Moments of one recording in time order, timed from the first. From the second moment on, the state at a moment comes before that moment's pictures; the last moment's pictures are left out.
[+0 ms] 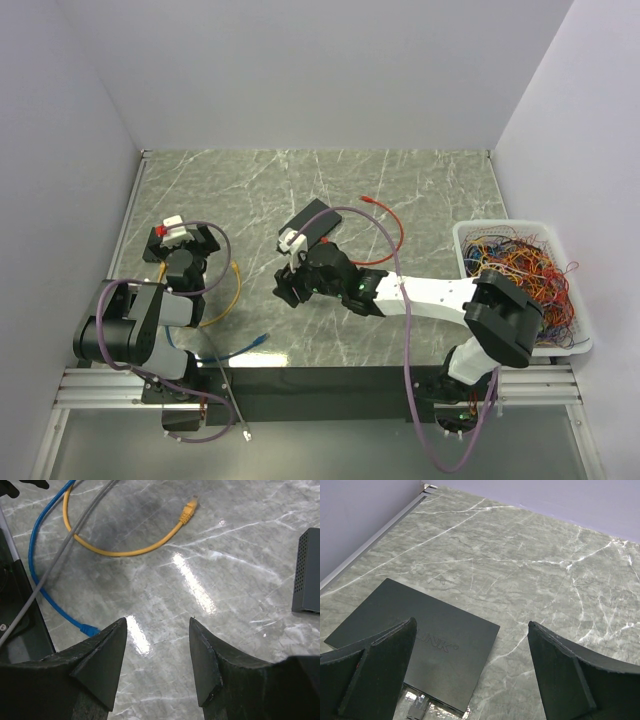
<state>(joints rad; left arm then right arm) -0.08 1.47 0.20 1.23 -0.38 -0.16 1.04 1.54 0.87 0.23 -0.07 0.13</state>
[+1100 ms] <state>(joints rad) -0.08 1.47 0.20 1.23 -0.38 -0.16 1.00 1.50 0.86 0.23 0.03 0.17</state>
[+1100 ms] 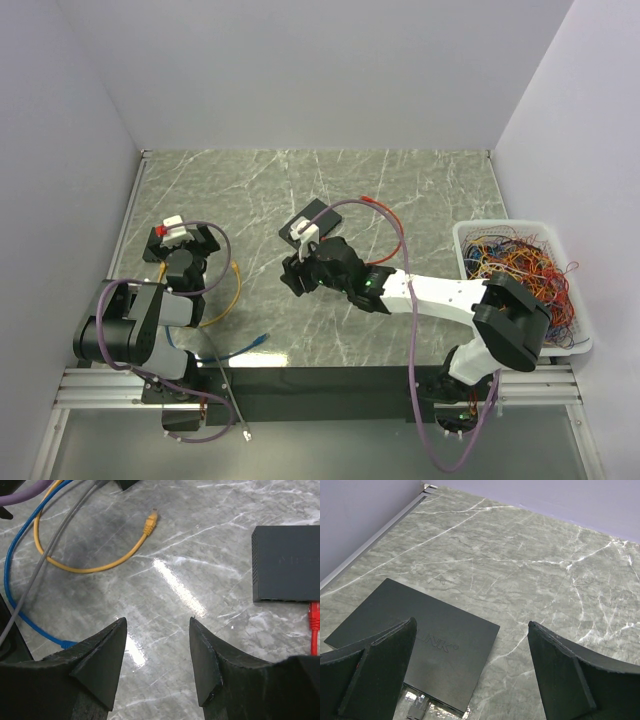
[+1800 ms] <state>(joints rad) -0.08 1.47 0.20 1.23 -0.38 -0.16 1.00 1.56 0.90 0.20 0.03 0.17</state>
